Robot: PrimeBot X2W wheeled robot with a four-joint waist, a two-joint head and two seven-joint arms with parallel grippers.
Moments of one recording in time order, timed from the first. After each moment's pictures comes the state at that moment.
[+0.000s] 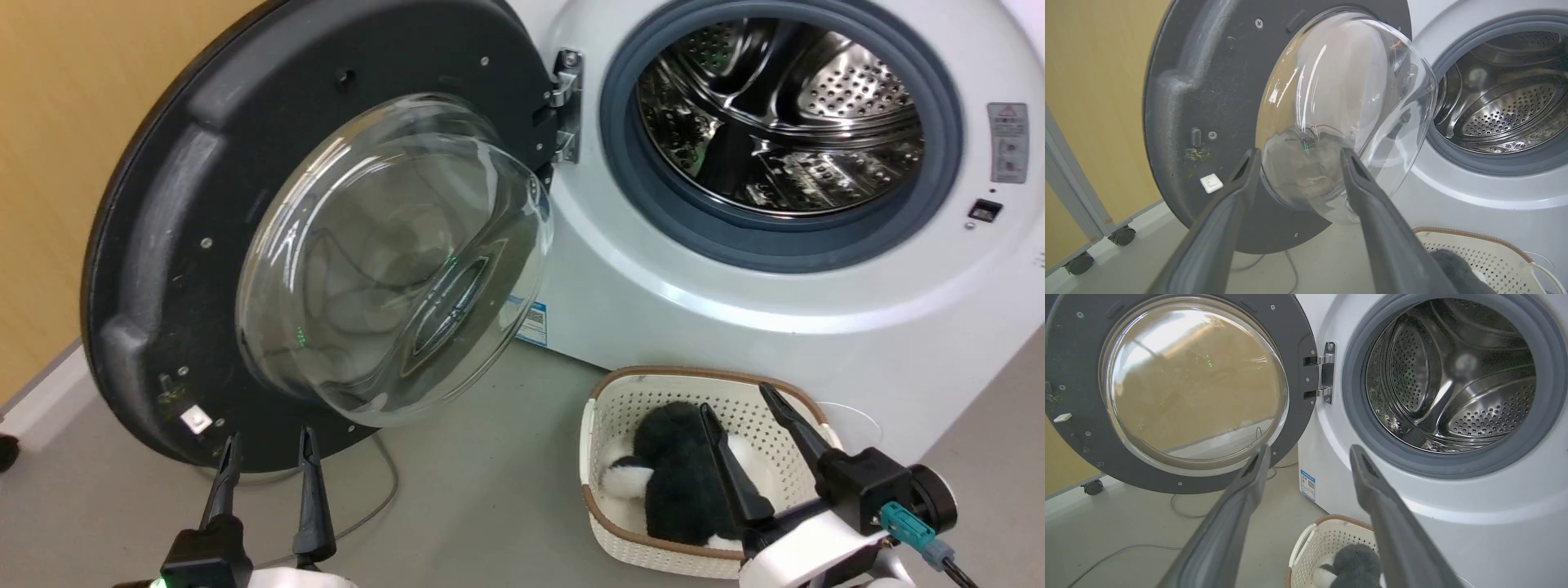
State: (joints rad) left arm 0.13 0.05 -0.02 -0.09 -0.08 0.13 -0.18; right arm -0.06 -0.06 0.14 0.13 0.05 0.13 -0.18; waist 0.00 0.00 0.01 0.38
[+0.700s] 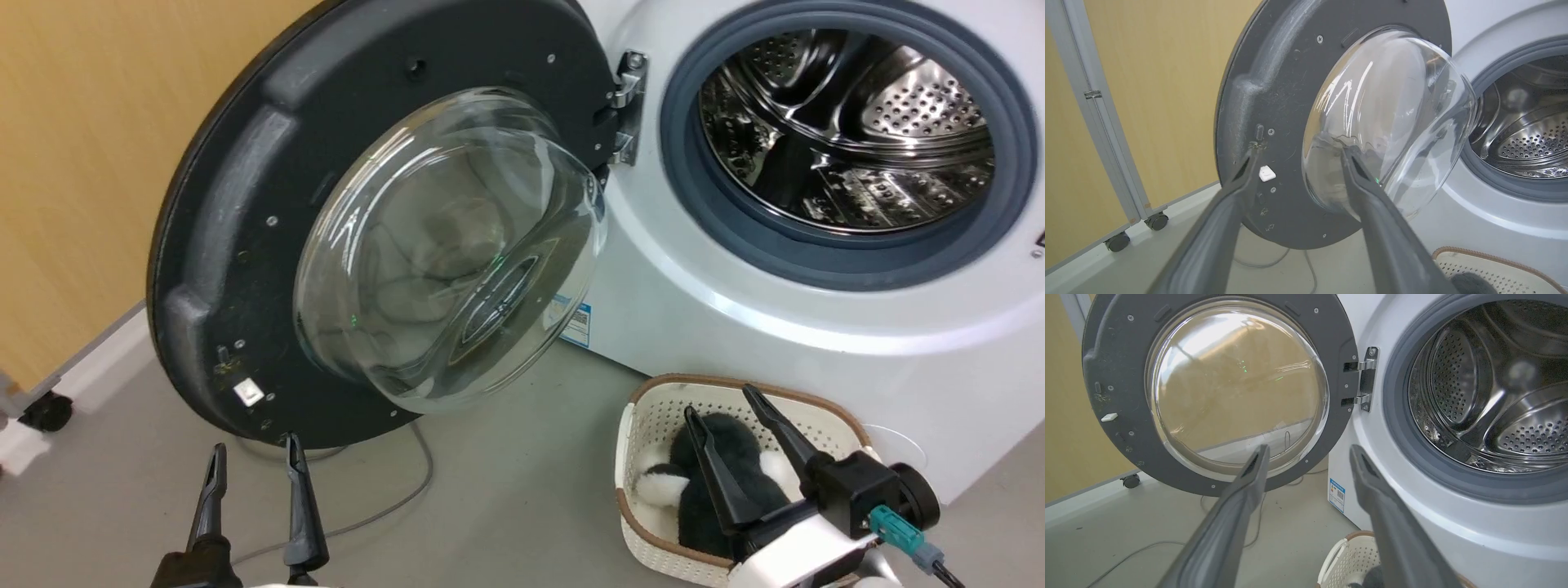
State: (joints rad) left arm 0.17 0.05 -0.02 -0.13 -0.11 0.18 -0.22; right arm -0.08 -0.07 0.18 0.17 0.08 0.13 -0.22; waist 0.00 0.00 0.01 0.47
